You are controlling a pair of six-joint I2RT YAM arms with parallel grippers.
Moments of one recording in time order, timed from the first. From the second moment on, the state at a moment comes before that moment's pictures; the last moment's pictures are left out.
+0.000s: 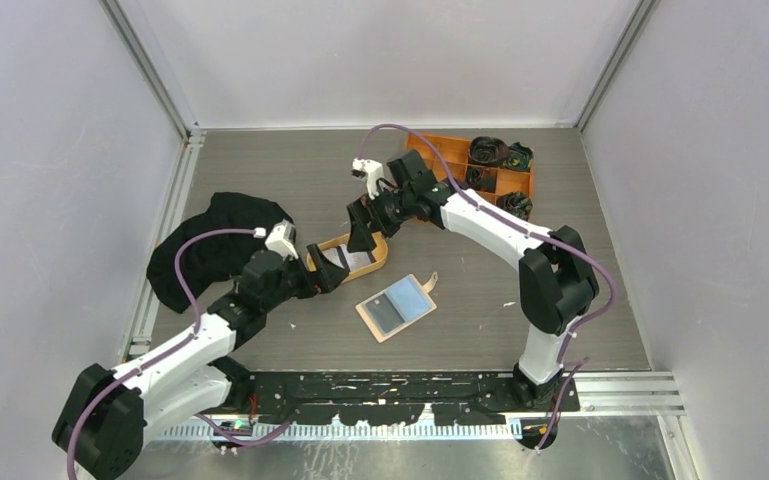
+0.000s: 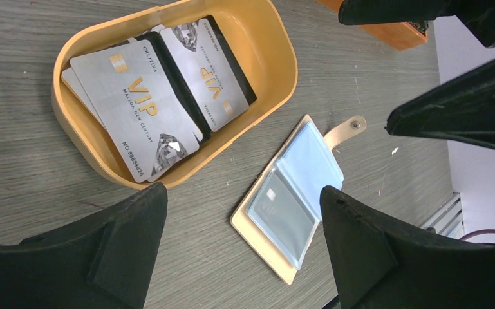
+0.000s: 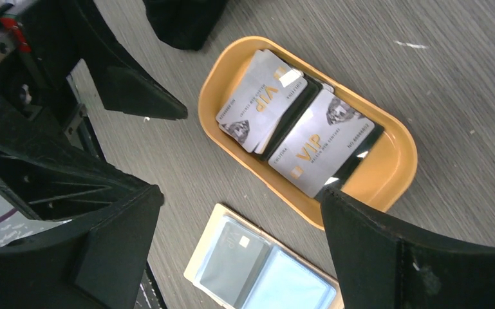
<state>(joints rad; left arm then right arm) -0.55 0.93 0.35 0.13 0.08 -0.73 0.63 1.79 1.43 -0.43 -0.59 0.02</state>
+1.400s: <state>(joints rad) -0.54 0.75 0.31 0.04 0.00 -0.73 0.65 1.99 1.54 -0.34 -0.66 0.25</state>
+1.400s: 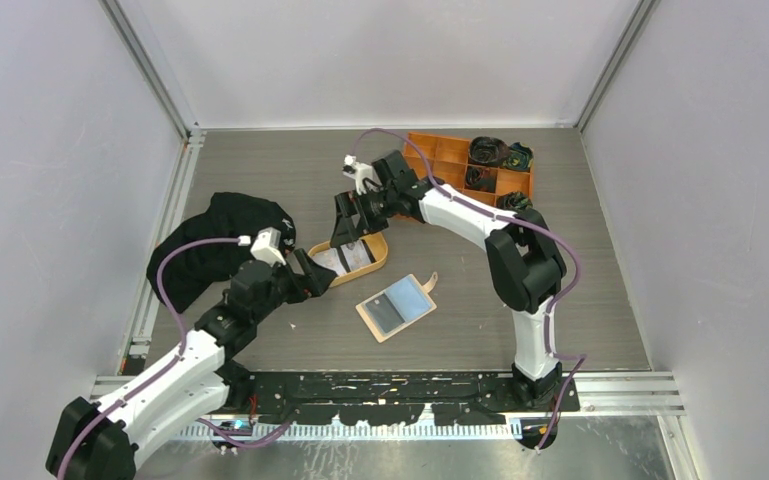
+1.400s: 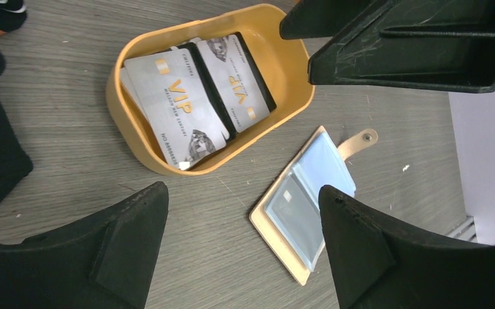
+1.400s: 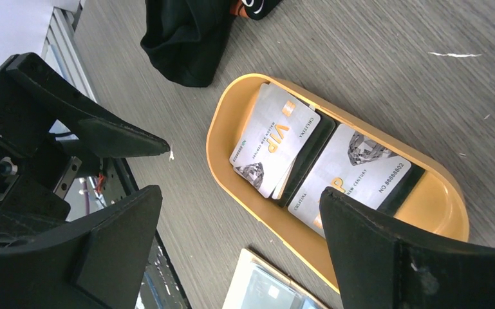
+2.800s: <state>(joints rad) -0.48 1.14 0.36 0.15 -0.13 -0.82 0.71 2.22 1.65 -0.34 -0.56 0.50</state>
